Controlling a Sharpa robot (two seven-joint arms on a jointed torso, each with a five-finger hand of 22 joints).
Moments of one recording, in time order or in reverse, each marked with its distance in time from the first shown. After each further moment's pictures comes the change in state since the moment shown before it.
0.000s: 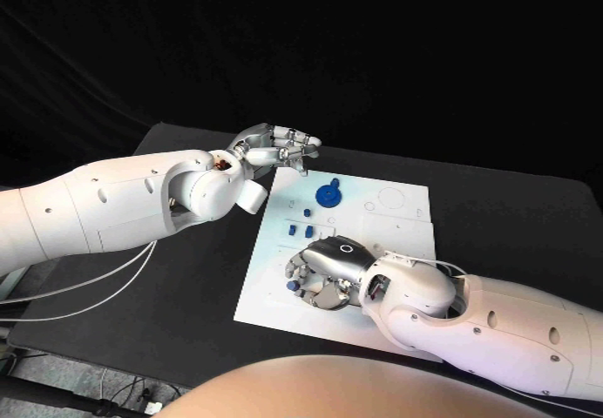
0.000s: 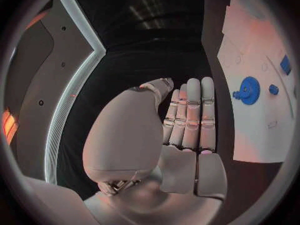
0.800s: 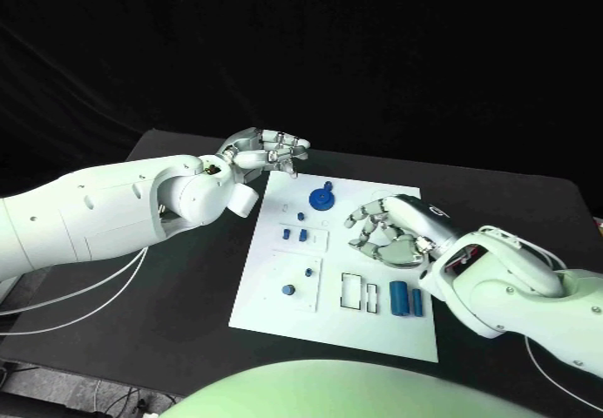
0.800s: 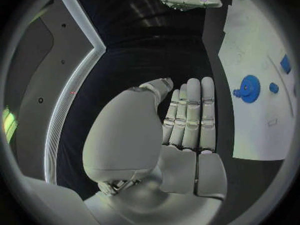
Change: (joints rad) left arm 0.000 -0.010 -0.001 -0.004 0.030 0.000 -0.001; left_hand -0.007 0.001 0.000 0.000 0.000 0.000 0.000 0.000 0.000 -0.004 -0.004 0.006 0.000 0.000 0.000 0.000 0.000 0.000 0.000 0.000 0.000 -0.001; right arm 0.111 -0.350 0.025 0.163 0.302 -0.233 0.025; right_hand 0.038 0.005 -0.066 0.022 0.027 0.060 -0.017 0.017 -0.007 0.115 -0.031 0.166 0.111 0.004 -0.022 0.032 0.049 0.000 0.024 -0.013 0.067 0.000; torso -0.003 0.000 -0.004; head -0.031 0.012
